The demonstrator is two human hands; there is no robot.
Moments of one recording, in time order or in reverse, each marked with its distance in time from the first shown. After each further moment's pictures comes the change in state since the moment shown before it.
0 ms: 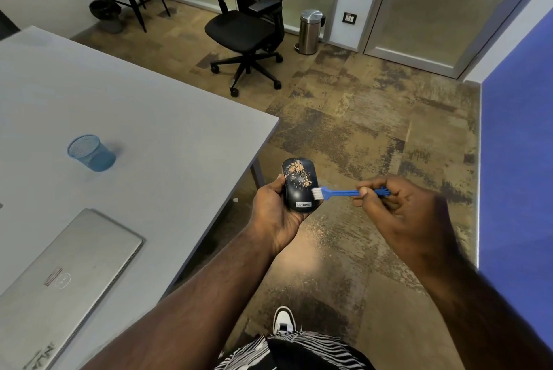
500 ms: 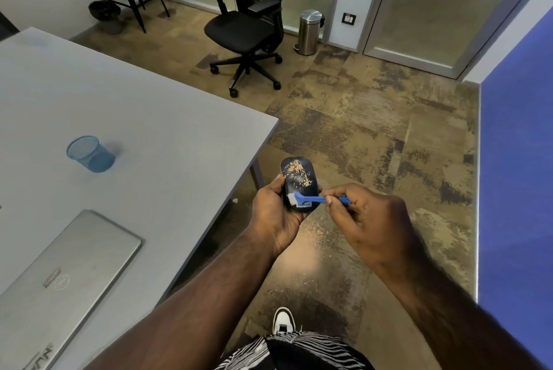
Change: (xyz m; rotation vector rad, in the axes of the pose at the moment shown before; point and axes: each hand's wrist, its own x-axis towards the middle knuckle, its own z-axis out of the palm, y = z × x) left_hand -0.005 -0.001 0.004 0.016 0.001 0.029; right_hand -0.002 -0.022 0.024 -0.111 -0.136 -0.058
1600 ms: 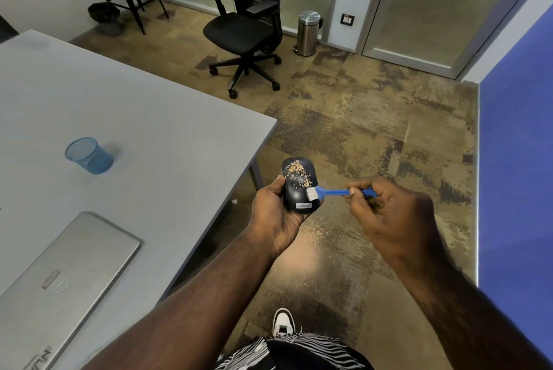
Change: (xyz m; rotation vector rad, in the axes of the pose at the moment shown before) left_hand 0.001 -0.002 0.002 0.012 -0.003 -0.006; right_hand -0.002 0.014 -0.017 -0.017 0.137 0.058
